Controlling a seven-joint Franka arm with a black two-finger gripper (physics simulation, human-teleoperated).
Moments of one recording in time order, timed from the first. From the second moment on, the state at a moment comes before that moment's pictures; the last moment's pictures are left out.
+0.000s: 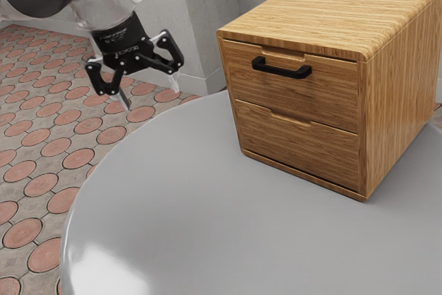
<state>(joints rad) -0.08 -0.01 0.17 -1.35 -0.06 1.47 -0.70</state>
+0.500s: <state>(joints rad) -0.10 -0.01 0.16 -1.38 -0.03 1.57 -1.15</state>
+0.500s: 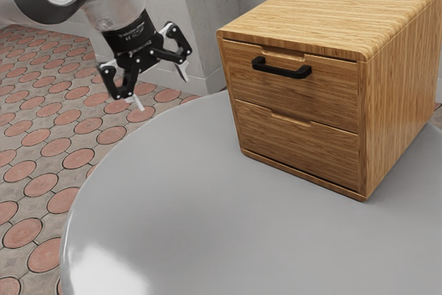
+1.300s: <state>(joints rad) -0.17 -0.15 0.10 -1.71 -0.03 2.14 -1.42</state>
